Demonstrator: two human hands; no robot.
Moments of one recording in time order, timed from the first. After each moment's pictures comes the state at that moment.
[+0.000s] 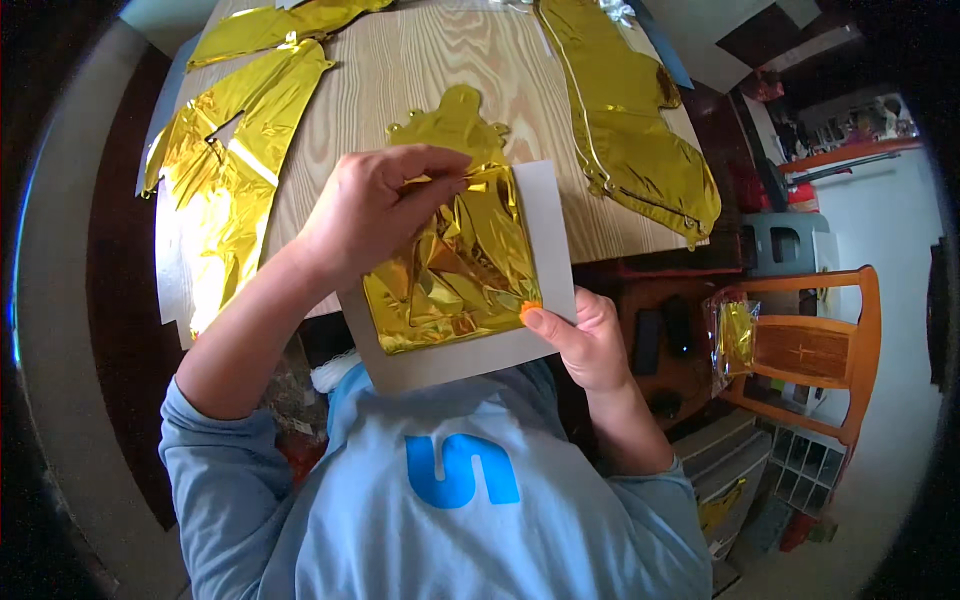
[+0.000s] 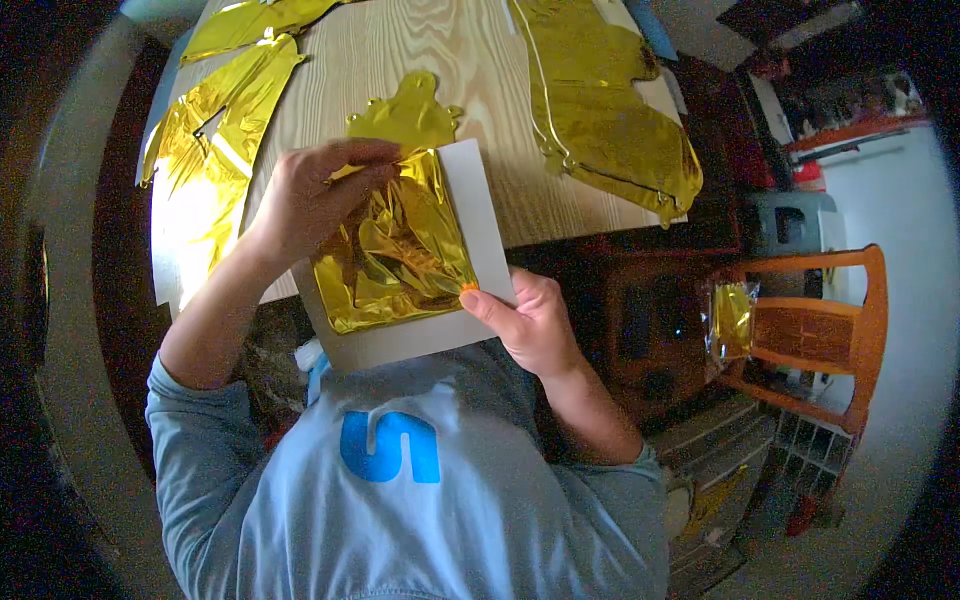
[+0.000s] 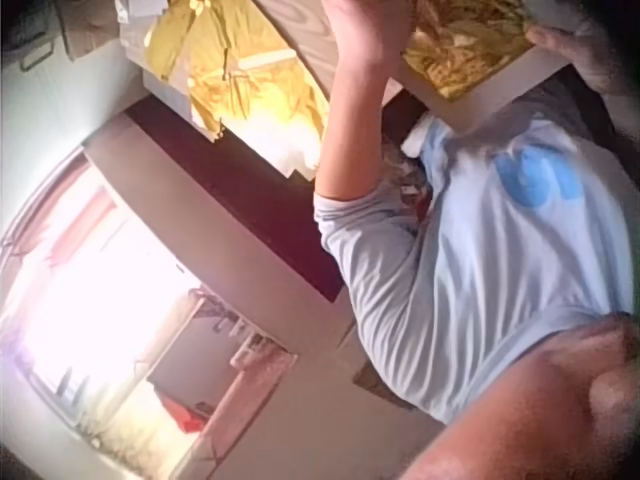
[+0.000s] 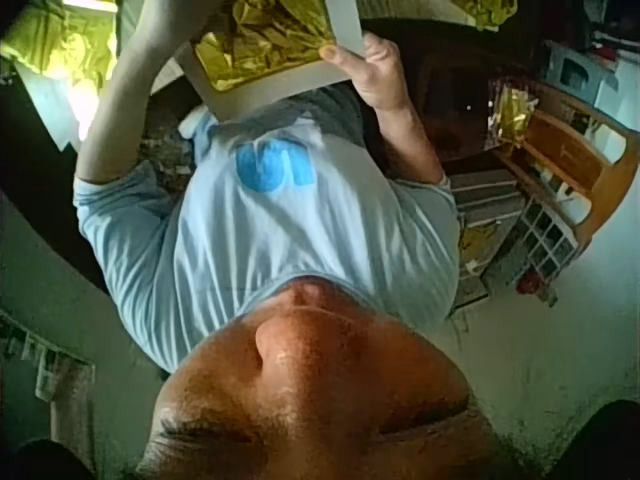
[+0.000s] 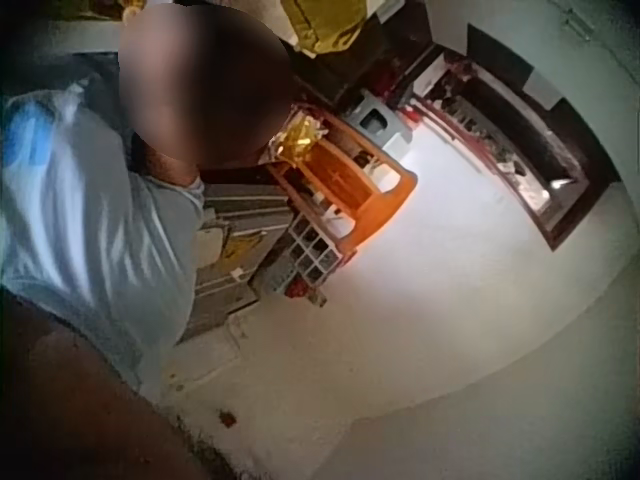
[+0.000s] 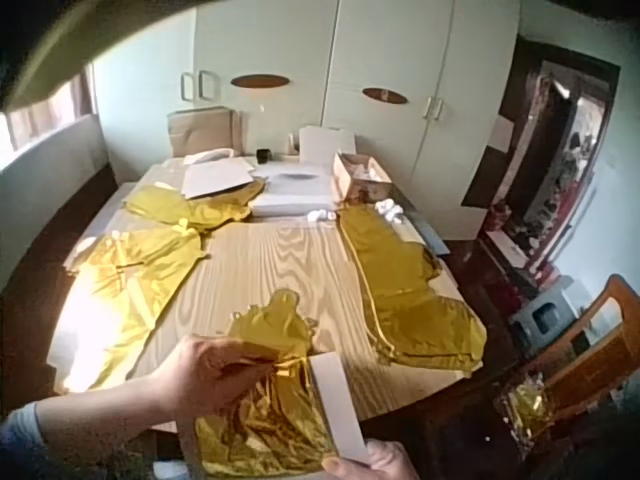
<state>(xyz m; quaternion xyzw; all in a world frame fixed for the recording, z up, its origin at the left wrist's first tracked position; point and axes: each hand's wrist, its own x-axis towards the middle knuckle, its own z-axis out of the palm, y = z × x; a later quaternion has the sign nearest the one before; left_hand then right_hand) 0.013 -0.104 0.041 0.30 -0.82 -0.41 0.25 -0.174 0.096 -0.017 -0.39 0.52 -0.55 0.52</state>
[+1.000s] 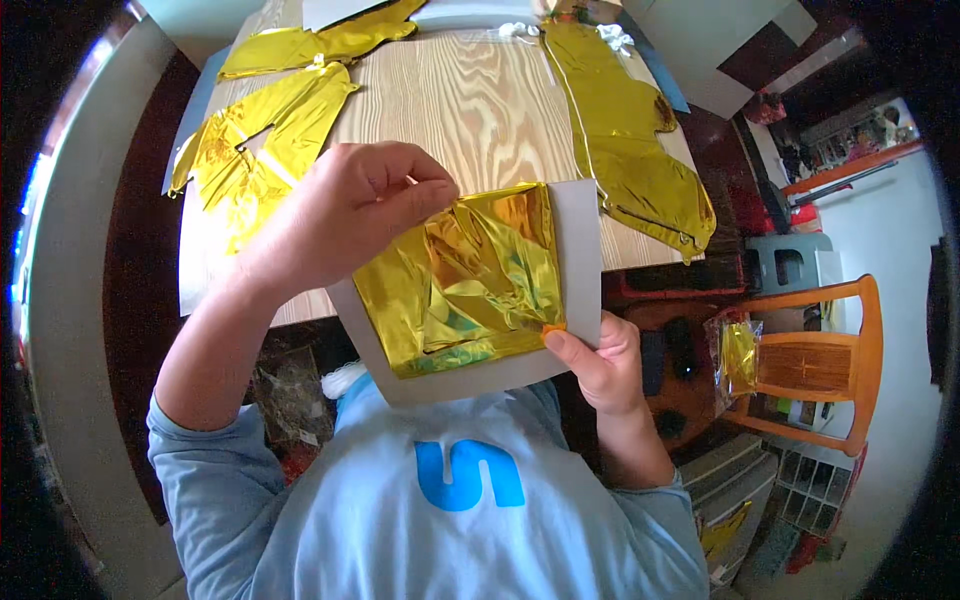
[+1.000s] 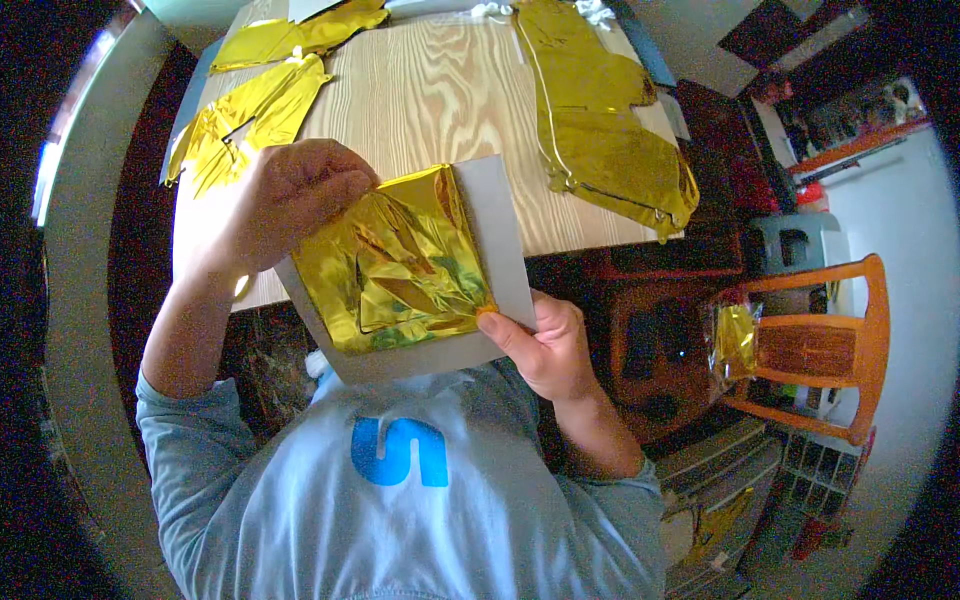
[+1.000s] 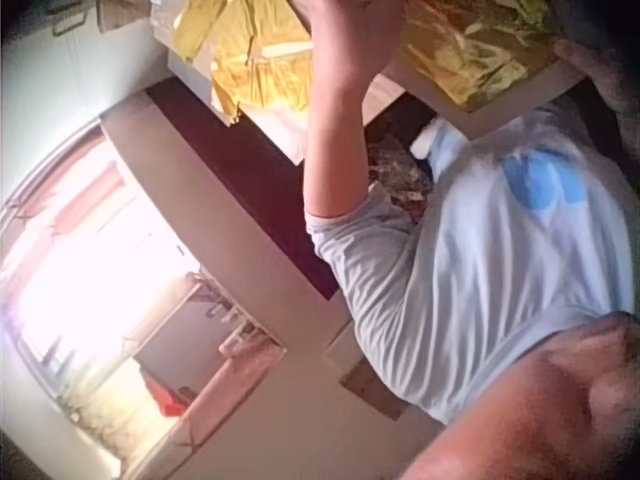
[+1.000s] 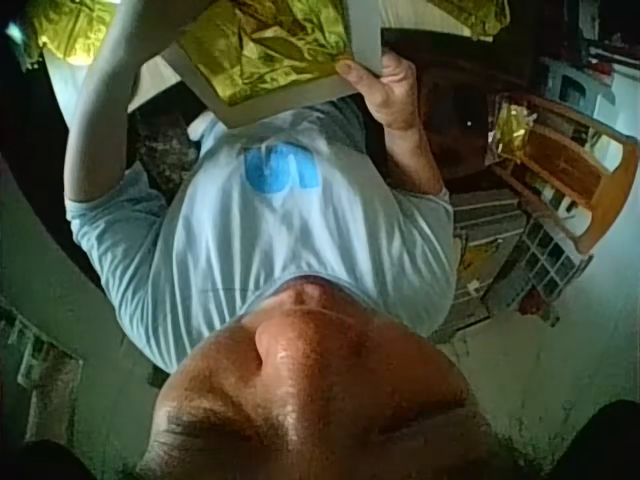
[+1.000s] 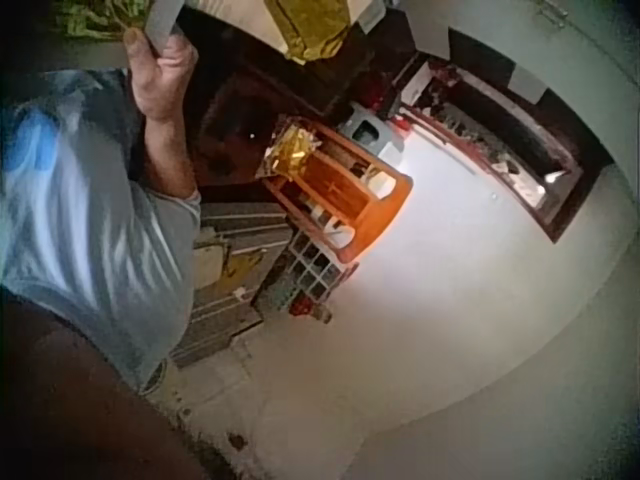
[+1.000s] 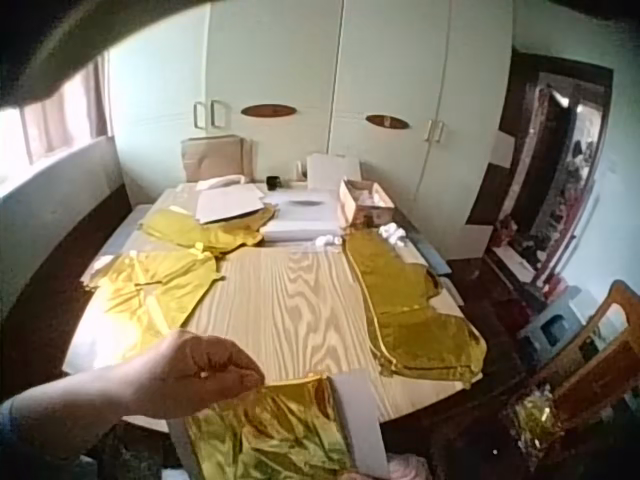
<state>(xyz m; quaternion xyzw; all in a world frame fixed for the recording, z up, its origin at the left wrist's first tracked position) 0.037 -0.090 0.115 0.35 -0.80 -0.46 0.15 -0.170 0.117 0.013 -0.44 0.51 -0.59 0.45</state>
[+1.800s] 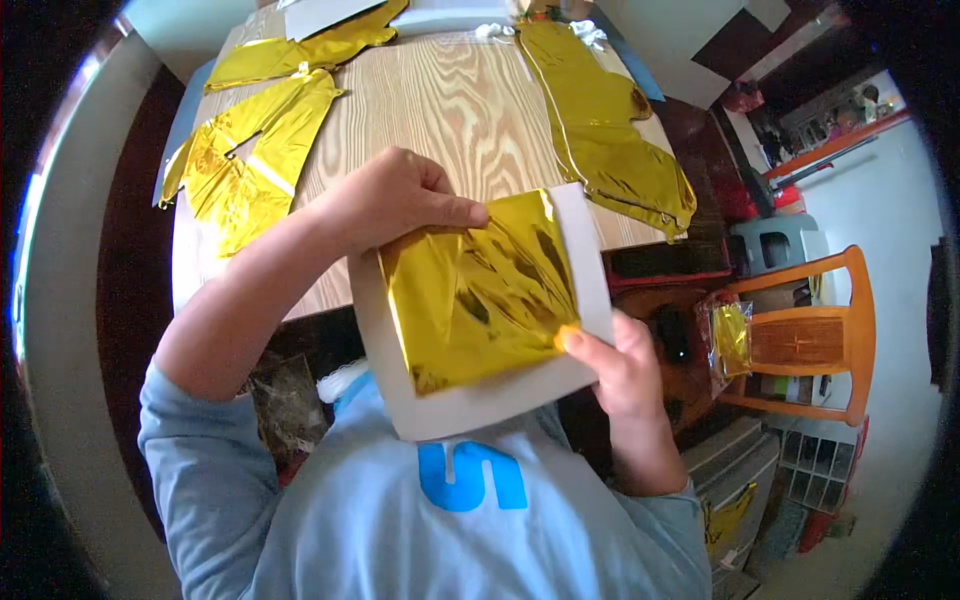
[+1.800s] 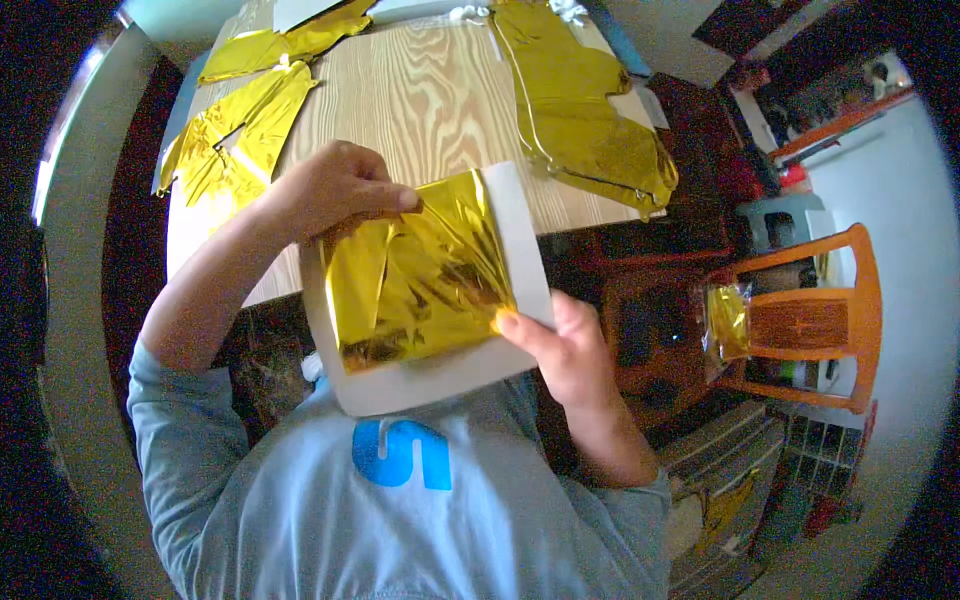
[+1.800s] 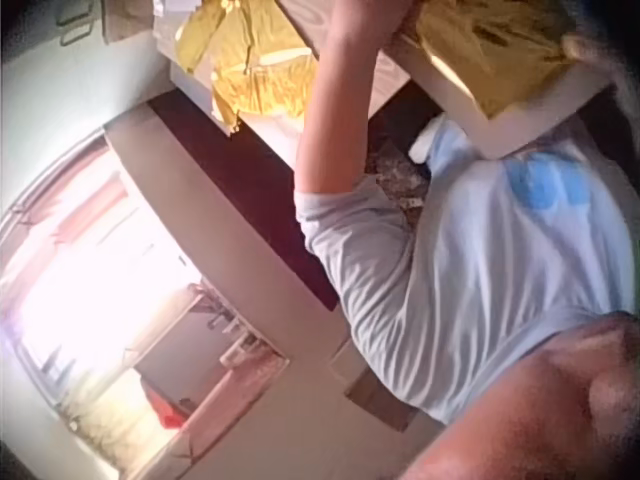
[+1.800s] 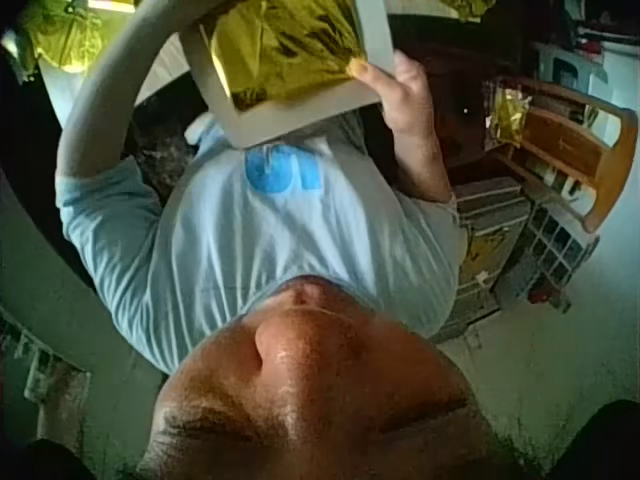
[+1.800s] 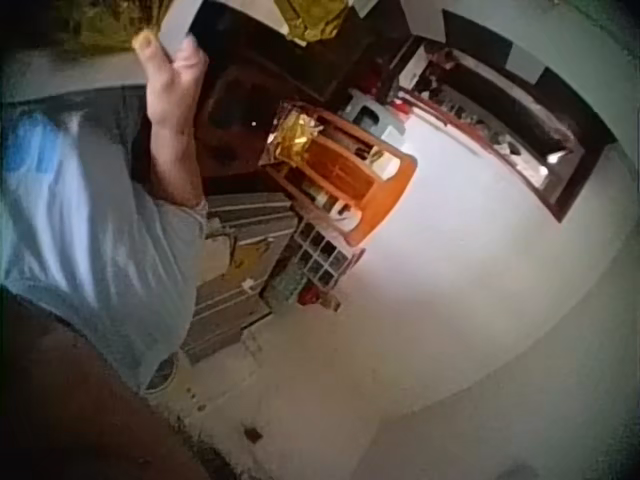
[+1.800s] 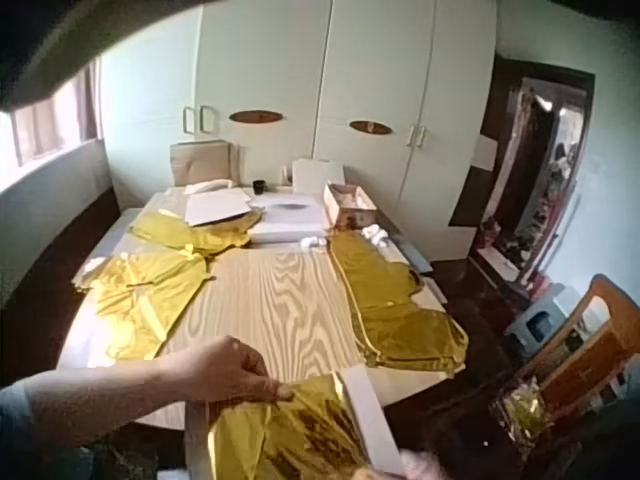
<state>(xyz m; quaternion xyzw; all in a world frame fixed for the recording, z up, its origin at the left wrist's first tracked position) 0.007 -0.098 0.092 0.41 -0.77 -0.49 -0.02 -0.172 0.154 0.033 -0.33 0.57 -0.57 0.50</state>
